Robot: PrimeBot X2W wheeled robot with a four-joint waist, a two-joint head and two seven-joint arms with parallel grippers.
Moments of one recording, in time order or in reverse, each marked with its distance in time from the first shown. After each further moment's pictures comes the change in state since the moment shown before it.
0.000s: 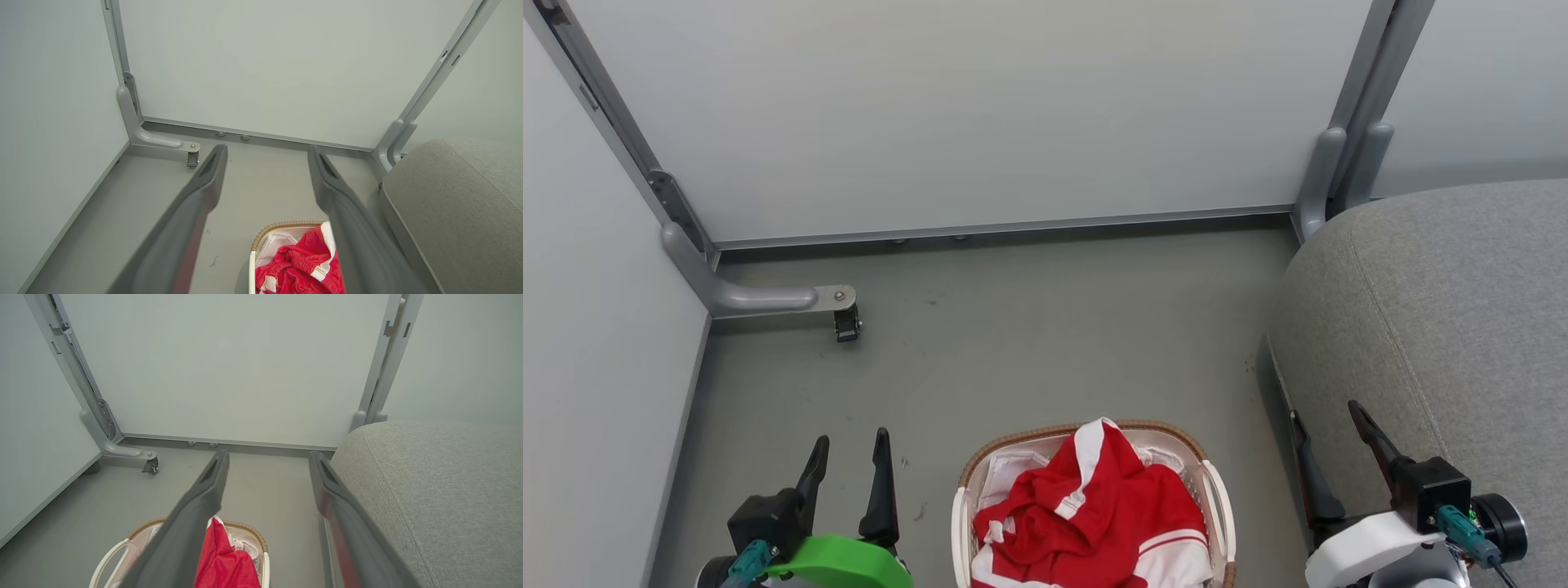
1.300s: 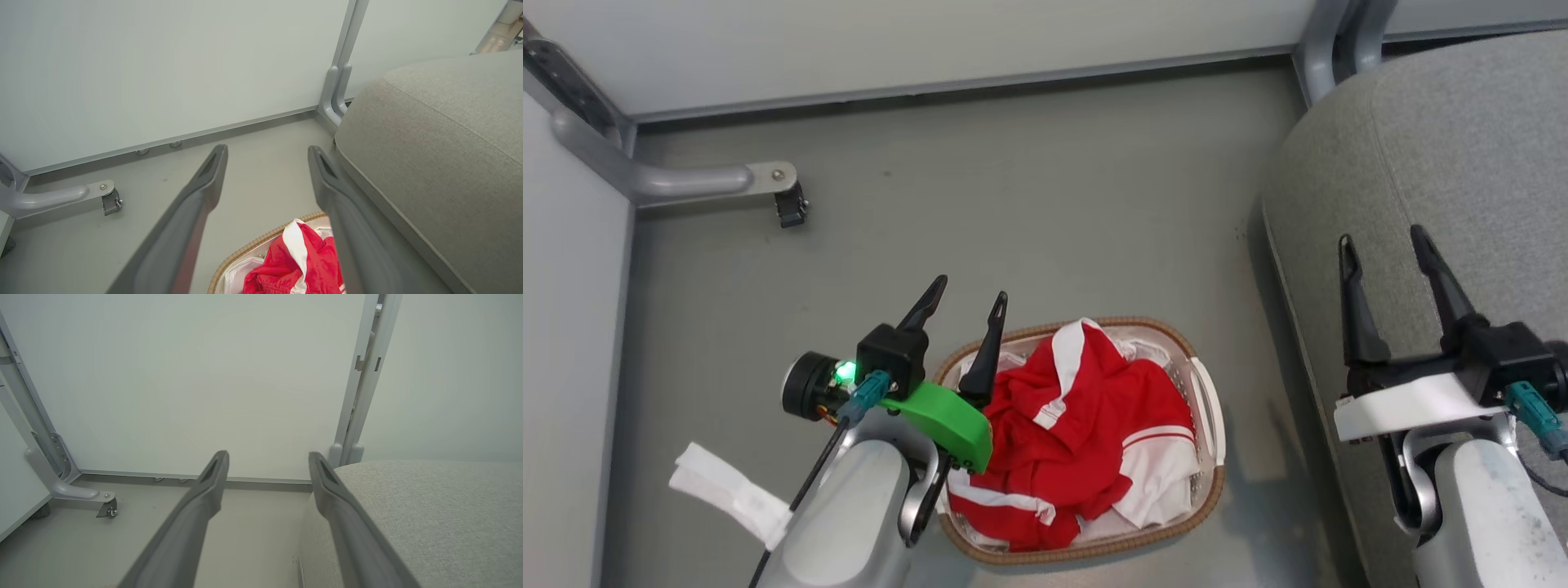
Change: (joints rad) left arm -0.401 0.000 -0.264 0.193 0.086 -0.053 -0.001; right arm -0.216 -0.001 -0.082 -0.139 -0.032 0.000 -0.002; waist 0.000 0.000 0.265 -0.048
